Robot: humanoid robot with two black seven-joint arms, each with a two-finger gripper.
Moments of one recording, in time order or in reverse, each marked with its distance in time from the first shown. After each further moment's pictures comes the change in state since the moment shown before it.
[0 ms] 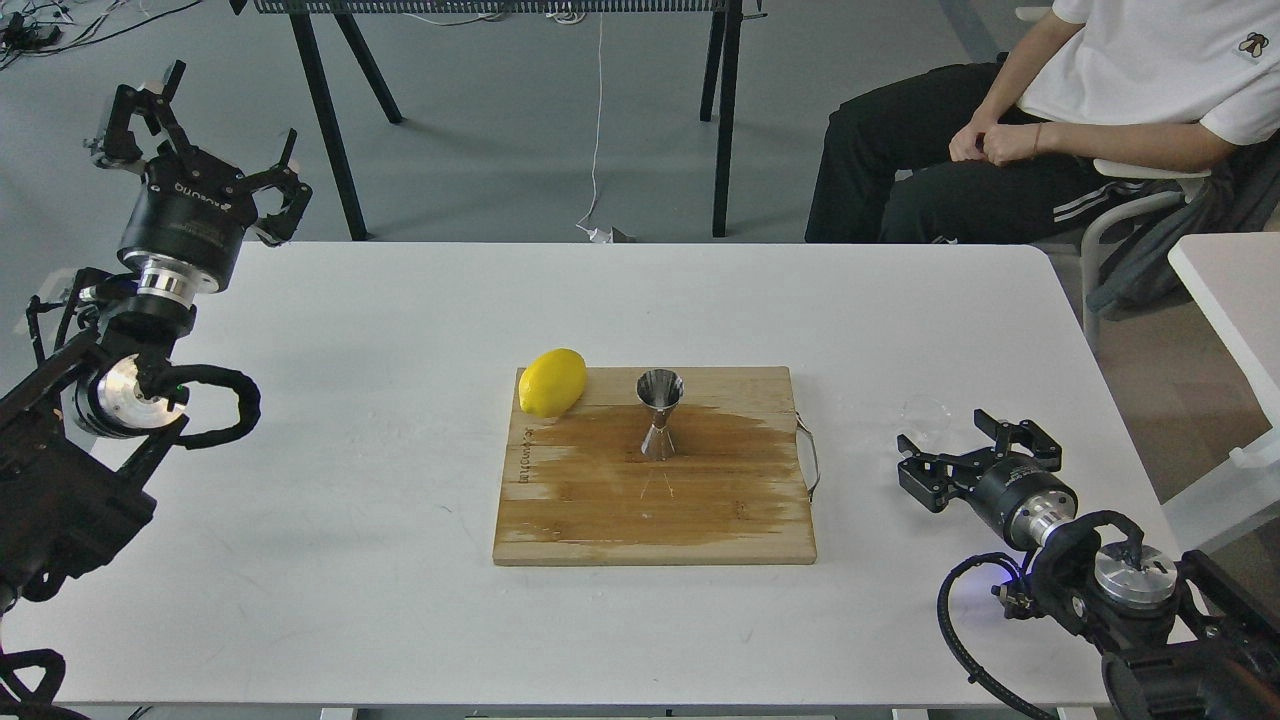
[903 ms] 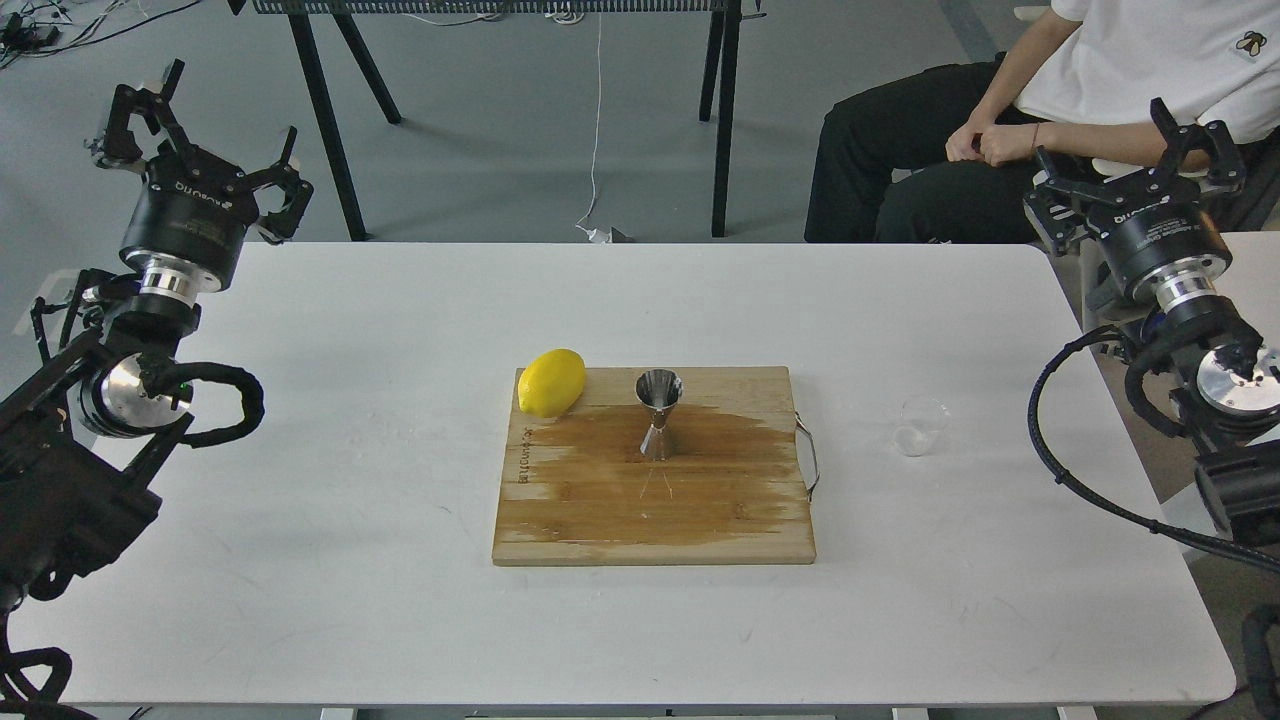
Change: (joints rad) left arm 0.001 -0.010 -0.006 0.002 -0.025 0.000 0.000; right arm 0.438 -0.161 -0.063 -0.198 -0.119 0.298 0.238
